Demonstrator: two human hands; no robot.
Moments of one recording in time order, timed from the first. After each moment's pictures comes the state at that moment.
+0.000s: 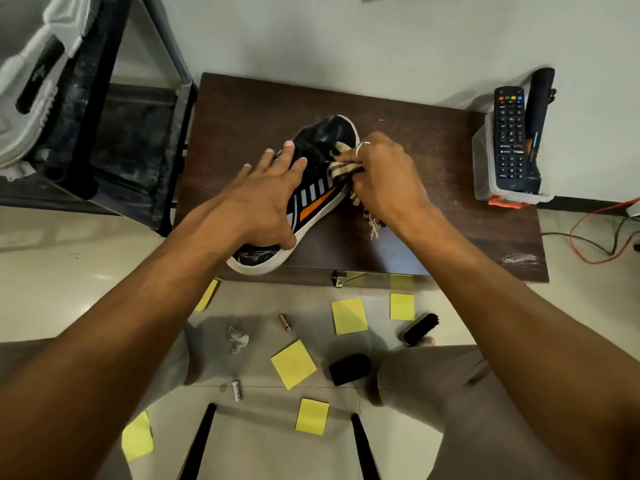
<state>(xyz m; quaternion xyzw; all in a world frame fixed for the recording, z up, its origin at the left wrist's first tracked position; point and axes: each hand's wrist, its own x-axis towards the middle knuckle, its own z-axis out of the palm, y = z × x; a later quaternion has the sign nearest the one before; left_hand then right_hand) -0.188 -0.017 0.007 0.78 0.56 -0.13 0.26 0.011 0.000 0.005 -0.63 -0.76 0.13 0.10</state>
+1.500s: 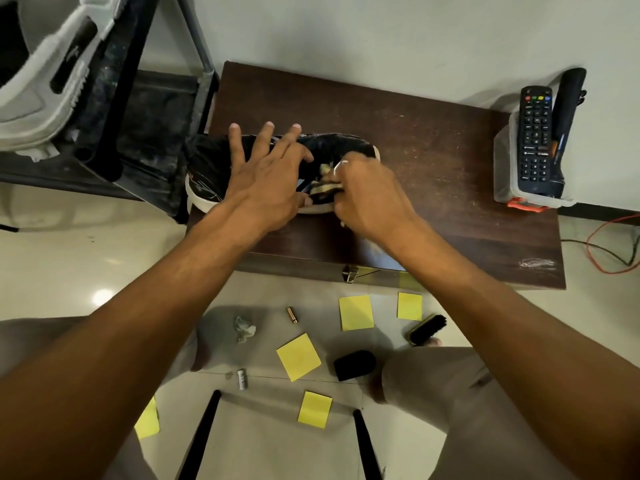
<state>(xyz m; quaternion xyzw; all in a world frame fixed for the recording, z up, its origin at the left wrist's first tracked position) -0.194 -0.015 -0.016 0.76 0.63 0.00 0.14 -0.027 -0.022 0.000 -0.57 -0.81 0.13 0.05</state>
